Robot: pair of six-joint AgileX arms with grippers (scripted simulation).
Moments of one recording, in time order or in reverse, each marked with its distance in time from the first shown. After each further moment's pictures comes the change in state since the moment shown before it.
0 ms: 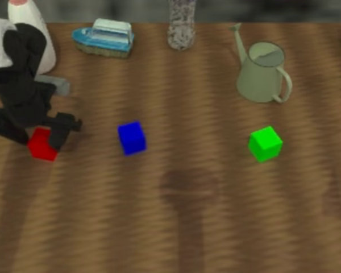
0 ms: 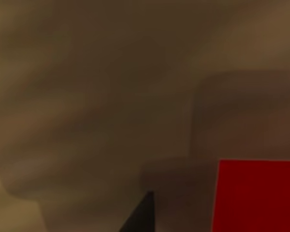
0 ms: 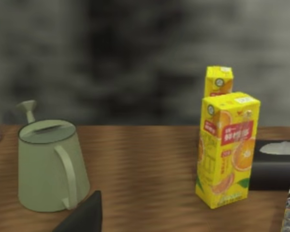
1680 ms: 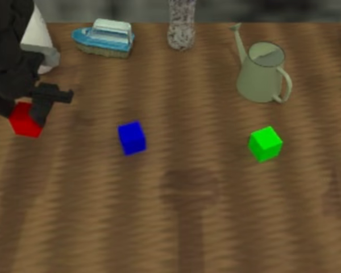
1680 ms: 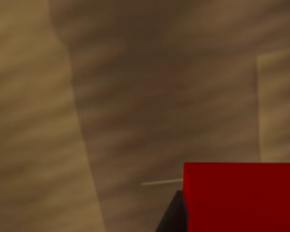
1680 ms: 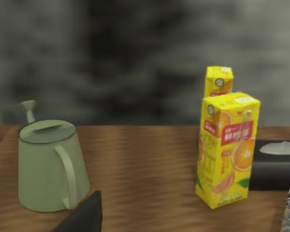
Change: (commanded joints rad) left arm 0.001 -0.120 0.165 -0.256 0.003 -0.018; right arm 0.000 0.000 0.000 0.000 0.000 0.000
